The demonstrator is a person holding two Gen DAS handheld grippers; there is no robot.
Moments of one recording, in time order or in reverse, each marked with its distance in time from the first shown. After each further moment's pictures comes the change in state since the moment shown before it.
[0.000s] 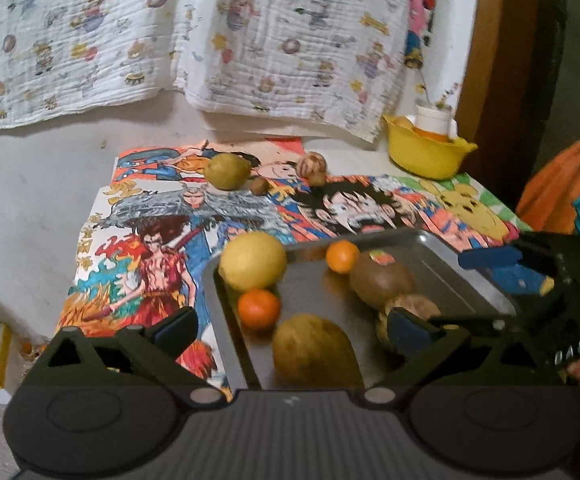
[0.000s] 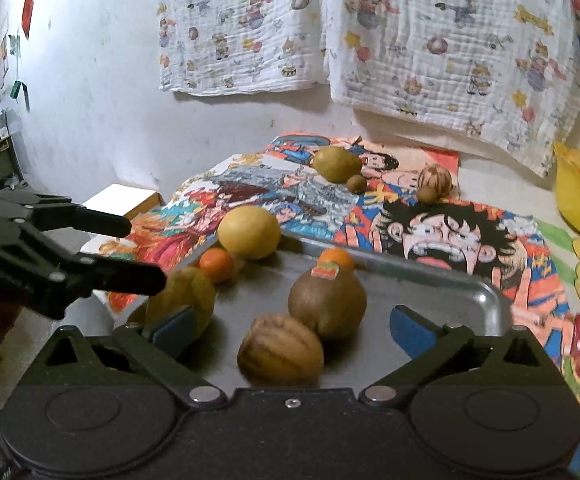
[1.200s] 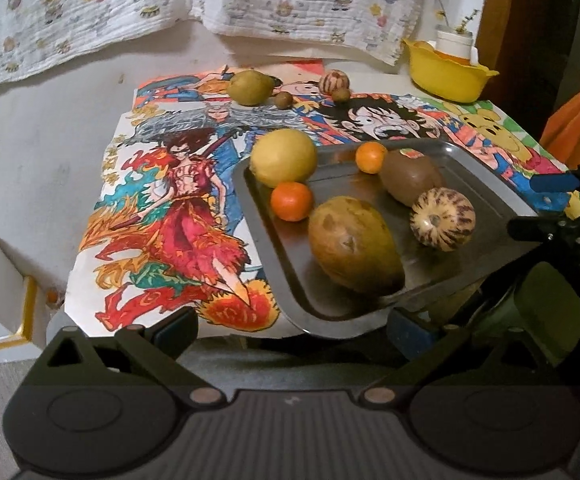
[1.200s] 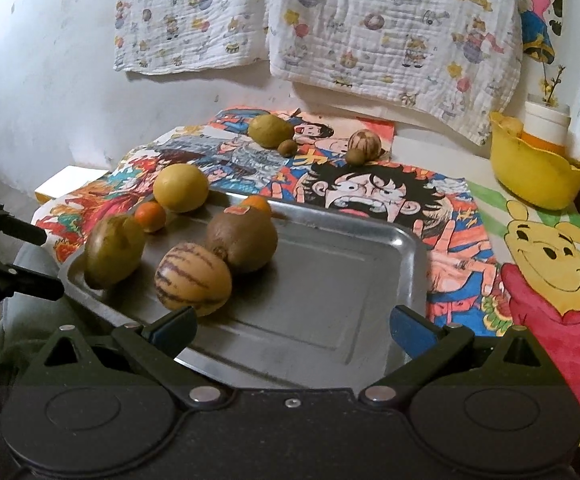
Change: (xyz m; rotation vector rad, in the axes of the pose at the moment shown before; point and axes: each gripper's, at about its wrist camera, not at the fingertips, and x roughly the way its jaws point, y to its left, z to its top) left arm -0.001 0.015 -0.029 0.000 0.215 0.065; right arm -0.025 -0.038 -0.031 0.015 0.050 -0.139
